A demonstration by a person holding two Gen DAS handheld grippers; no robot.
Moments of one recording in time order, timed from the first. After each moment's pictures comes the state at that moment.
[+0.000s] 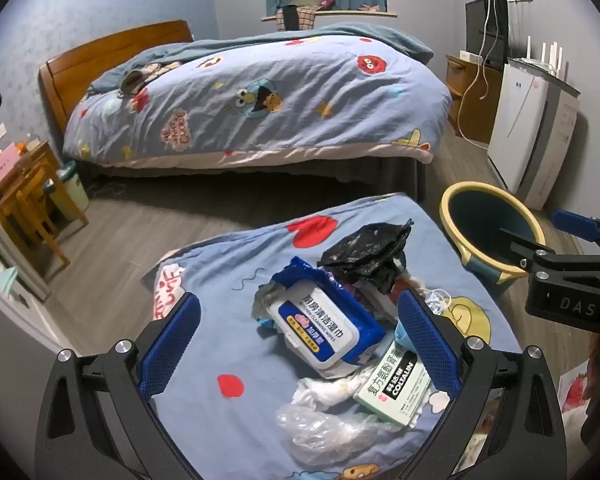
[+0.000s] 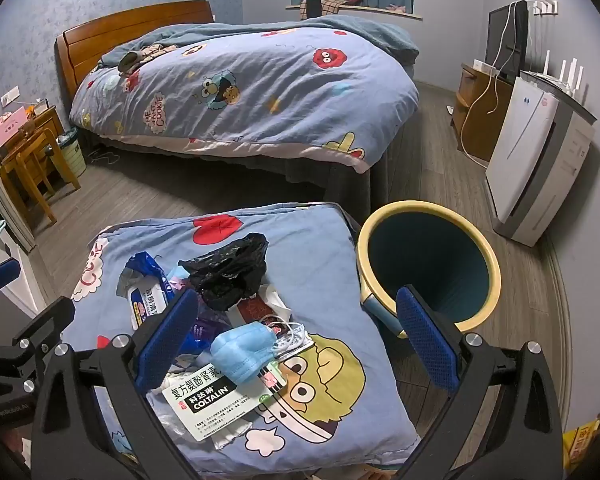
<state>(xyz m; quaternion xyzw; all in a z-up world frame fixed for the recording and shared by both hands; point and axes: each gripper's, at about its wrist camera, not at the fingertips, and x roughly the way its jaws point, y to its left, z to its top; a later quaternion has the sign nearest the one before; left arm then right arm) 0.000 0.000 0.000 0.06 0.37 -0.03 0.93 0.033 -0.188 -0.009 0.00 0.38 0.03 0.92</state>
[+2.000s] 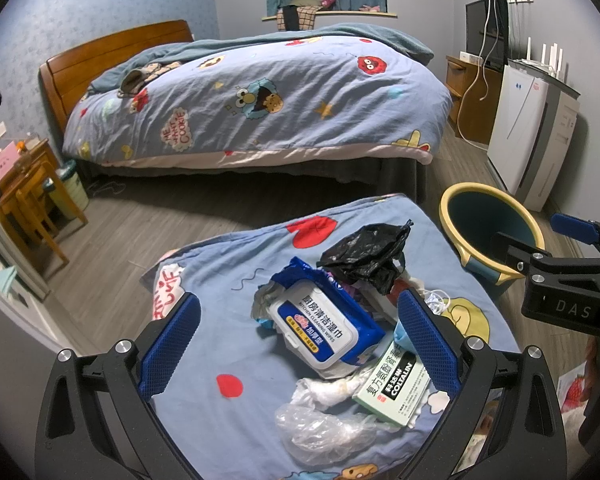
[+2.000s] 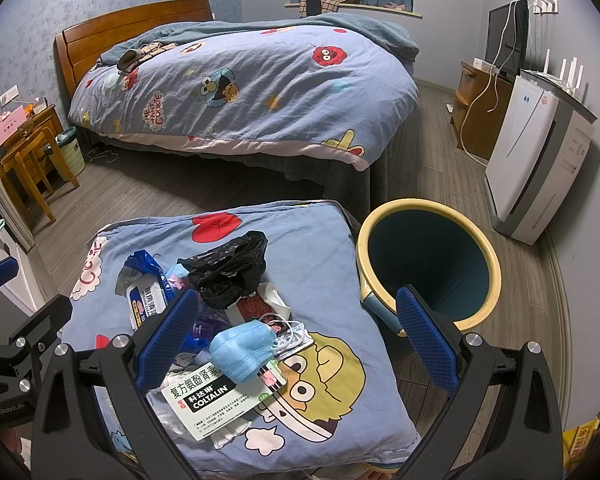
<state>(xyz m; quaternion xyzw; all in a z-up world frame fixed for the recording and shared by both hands) 0.000 0.000 0.000 0.06 0.37 -0.03 0.93 0.034 -0.189 -0.012 0.00 0.39 0.03 0.92</state>
